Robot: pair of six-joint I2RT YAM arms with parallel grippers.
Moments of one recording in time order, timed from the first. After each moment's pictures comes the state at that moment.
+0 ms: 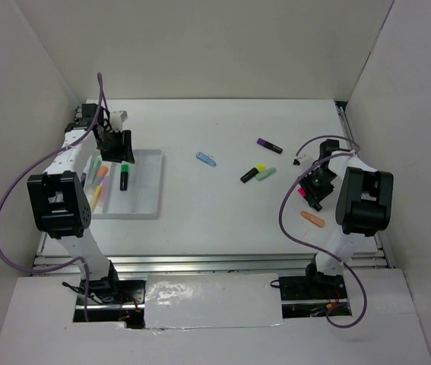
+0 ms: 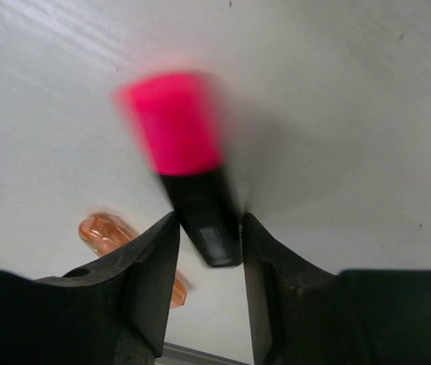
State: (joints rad) left arm 0.12 1.81 1.50 -0.77 0.28 0.12; right arm -0.19 1.78 1.10 -0.78 -0.13 -0.71
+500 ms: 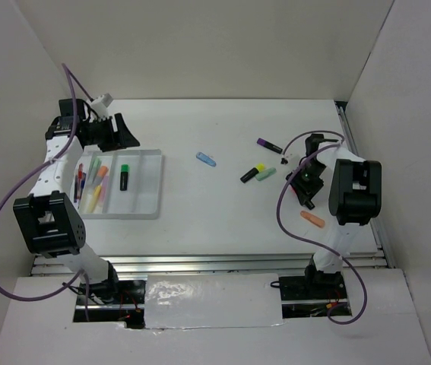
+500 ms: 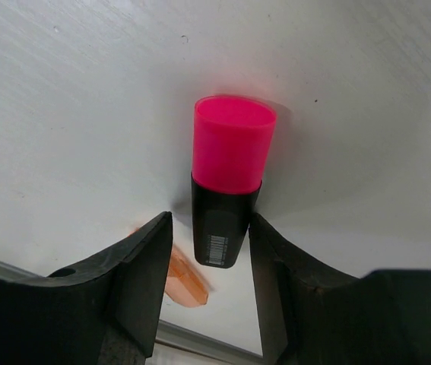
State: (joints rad) left arm 0.19 1.63 1.46 -0.67 0.65 -0.09; right arm -0.09 1.89 1.24 -0.90 -0.12 -0.71
